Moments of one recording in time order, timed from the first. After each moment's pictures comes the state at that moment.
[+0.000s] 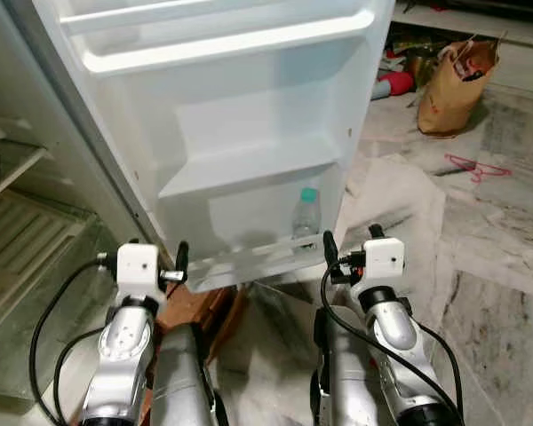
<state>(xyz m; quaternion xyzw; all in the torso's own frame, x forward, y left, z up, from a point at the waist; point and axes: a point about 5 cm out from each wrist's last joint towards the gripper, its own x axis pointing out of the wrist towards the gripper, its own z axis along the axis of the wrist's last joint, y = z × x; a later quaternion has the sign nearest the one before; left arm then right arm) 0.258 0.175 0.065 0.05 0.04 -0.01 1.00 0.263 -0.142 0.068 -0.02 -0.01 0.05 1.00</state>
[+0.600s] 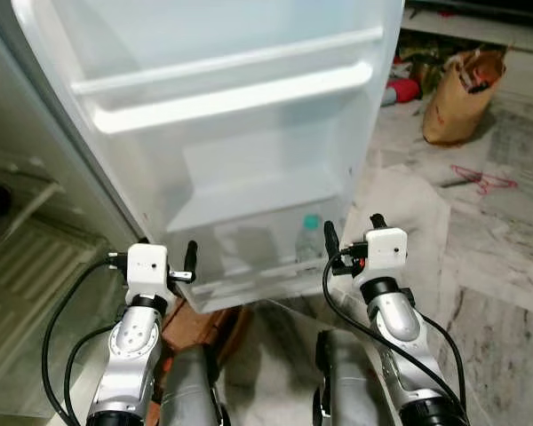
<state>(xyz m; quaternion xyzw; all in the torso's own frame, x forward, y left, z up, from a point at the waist) 0.253 0.169 0.052 0.04 0.05 -0.01 1.00 0.266 -0.142 0.076 -0.03 -0.02 0.06 1.00</state>
